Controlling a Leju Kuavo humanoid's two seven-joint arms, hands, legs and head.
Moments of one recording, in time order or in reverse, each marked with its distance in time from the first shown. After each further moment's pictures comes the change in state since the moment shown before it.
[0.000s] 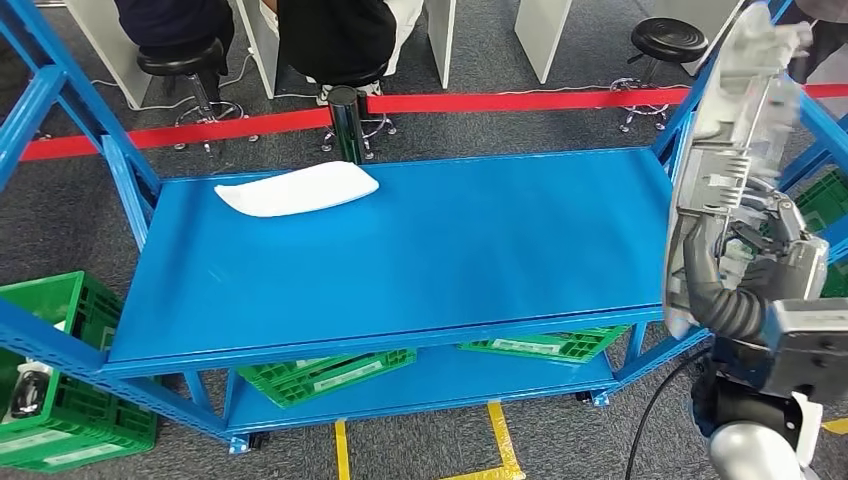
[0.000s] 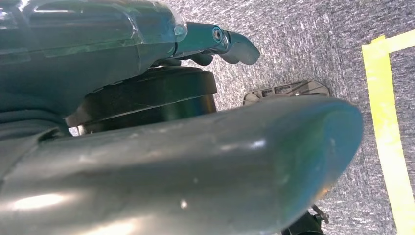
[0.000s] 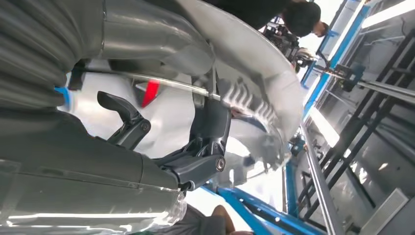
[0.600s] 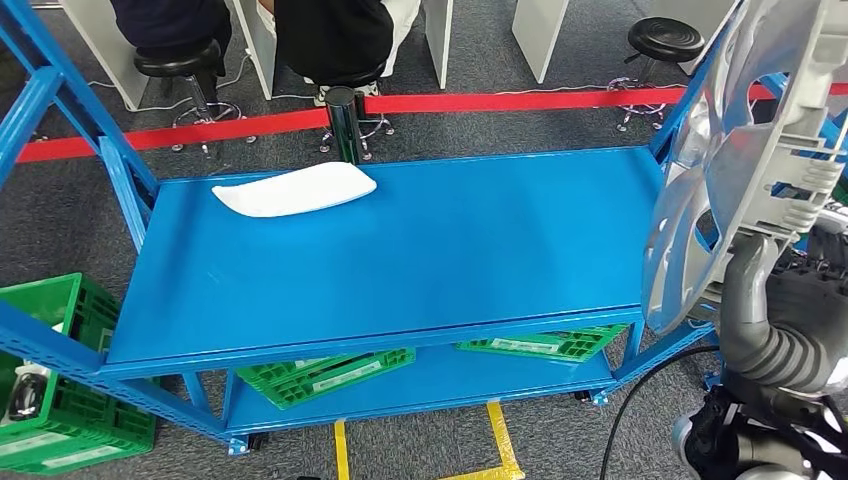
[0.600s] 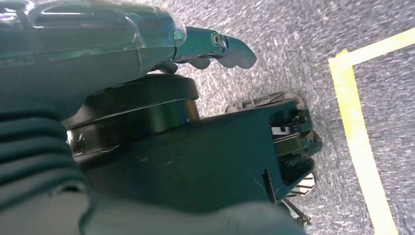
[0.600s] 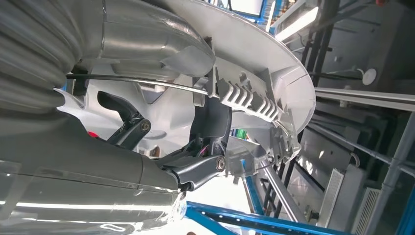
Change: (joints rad) left arm 0.000 -0.005 -0.016 -0.004 -0.051 0.053 -0.089; right arm 0.014 0.104 0.048 -0.186 -0.134 0.008 -0.163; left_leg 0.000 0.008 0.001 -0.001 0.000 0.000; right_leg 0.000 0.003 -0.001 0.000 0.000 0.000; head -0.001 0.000
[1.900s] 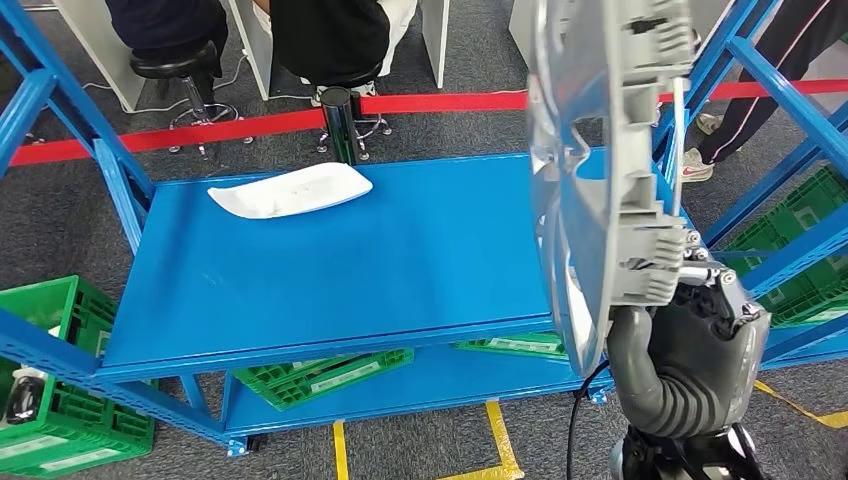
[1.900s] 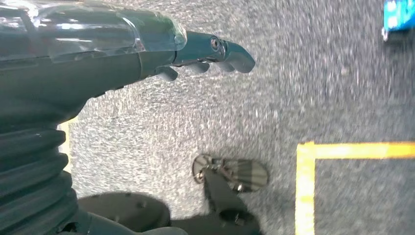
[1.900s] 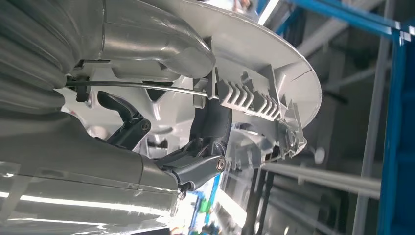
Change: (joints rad) left arm 0.011 0.164 0.040 -0.008 0.223 0.083 -0.225; right arm -0.040 0.096 0.262 0.020 0.038 0.195 -0.163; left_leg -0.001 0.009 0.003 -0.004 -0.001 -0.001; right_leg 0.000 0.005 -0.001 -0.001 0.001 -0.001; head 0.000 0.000
